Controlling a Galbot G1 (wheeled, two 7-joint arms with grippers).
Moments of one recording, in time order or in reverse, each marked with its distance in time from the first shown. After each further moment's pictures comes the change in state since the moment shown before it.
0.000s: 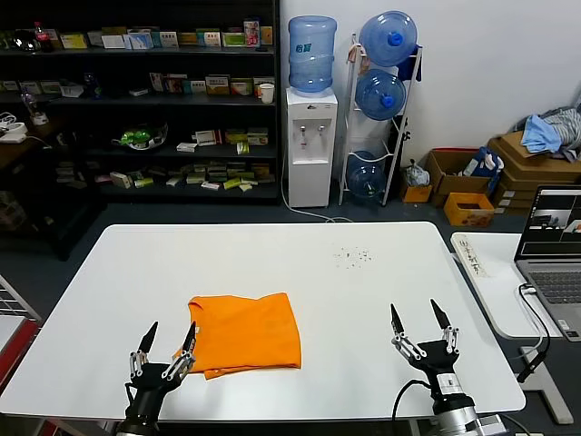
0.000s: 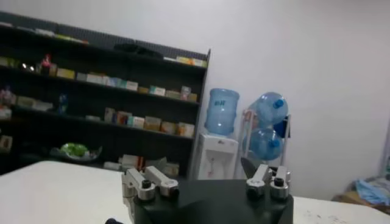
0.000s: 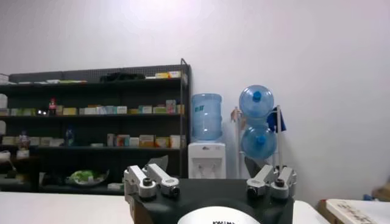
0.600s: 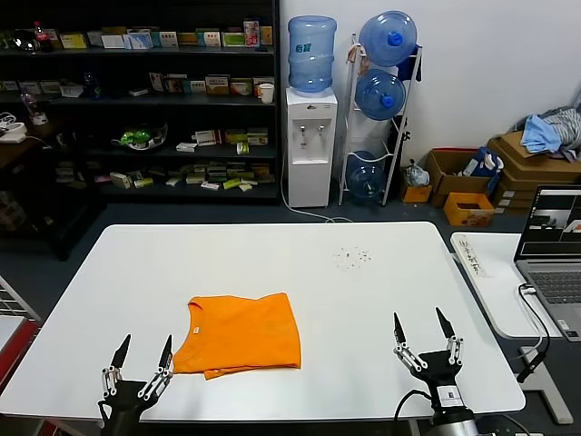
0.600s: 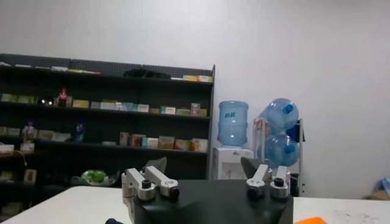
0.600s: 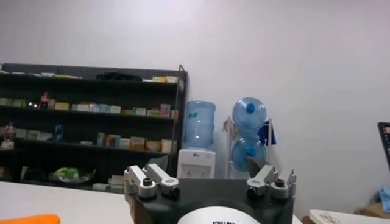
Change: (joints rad) left arm 0.046 -0.050 -0.107 0.052 0.039 -0.142 0.080; right arm -0.018 0.068 0.024 -0.037 -0.113 0.094 -0.008
